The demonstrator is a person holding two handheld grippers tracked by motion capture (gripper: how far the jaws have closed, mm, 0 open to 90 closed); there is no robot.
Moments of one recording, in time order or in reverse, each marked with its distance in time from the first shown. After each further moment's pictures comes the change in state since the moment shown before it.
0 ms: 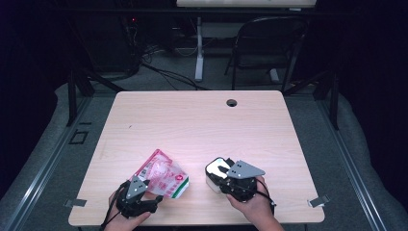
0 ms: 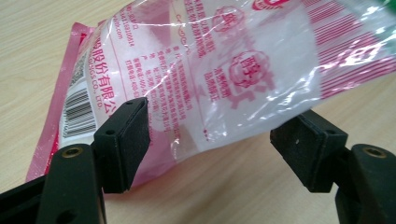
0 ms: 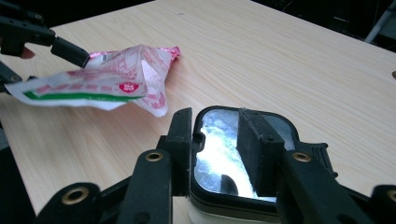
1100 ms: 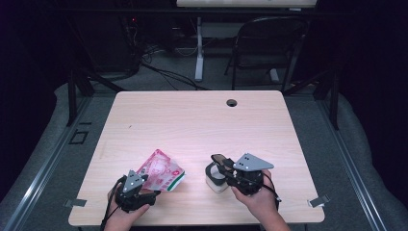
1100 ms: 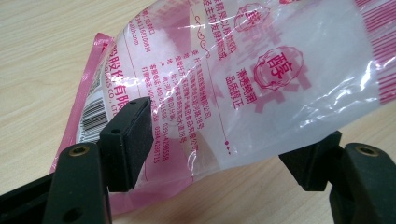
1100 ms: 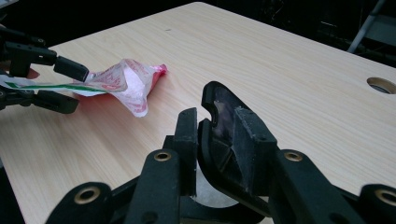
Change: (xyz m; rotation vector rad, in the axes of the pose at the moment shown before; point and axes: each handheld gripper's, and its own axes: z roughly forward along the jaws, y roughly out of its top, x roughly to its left) left arm 0.016 0.002 0.010 -0.045 0.021 -0.069; right arm -0.014 0.013 -0.011 -0.028 -0.026 0.026
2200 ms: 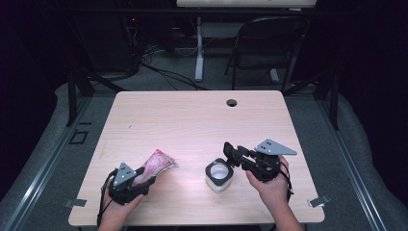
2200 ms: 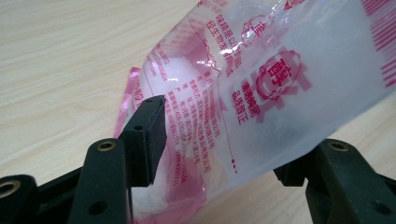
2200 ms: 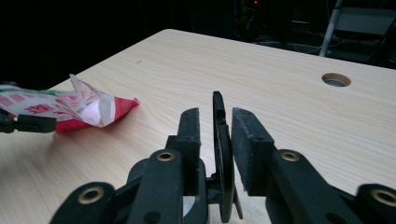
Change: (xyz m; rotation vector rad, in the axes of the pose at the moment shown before) left arm 0.020 0.011 -0.009 -0.075 0.010 -0.032; right arm -0.044 0.013 -0.021 -0.067 -0.056 0.173
